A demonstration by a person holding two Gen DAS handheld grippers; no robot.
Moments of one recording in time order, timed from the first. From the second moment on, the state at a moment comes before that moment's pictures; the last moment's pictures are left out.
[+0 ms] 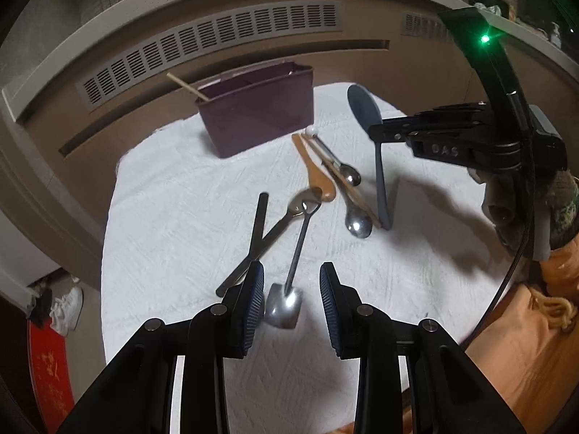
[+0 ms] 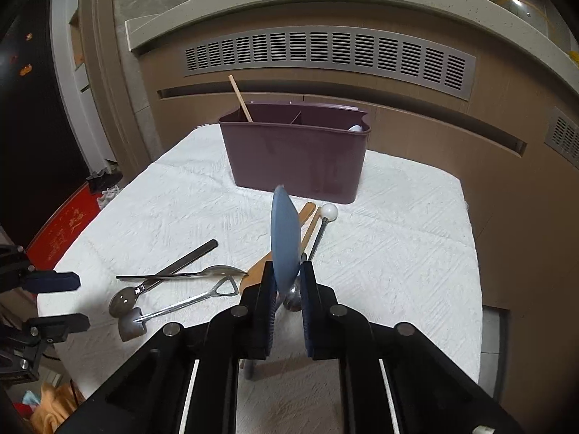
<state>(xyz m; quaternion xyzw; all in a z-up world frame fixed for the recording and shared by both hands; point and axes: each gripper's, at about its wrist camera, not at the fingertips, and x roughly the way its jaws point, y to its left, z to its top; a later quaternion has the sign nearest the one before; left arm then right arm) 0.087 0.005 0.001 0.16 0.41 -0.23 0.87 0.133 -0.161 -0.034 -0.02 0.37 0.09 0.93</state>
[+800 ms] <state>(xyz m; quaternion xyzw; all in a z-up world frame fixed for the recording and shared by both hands) 0.175 -0.042 -0.039 0.24 0.39 -0.31 0.83 0.176 -0.230 -0.097 0.08 0.45 -0.05 0.89</state>
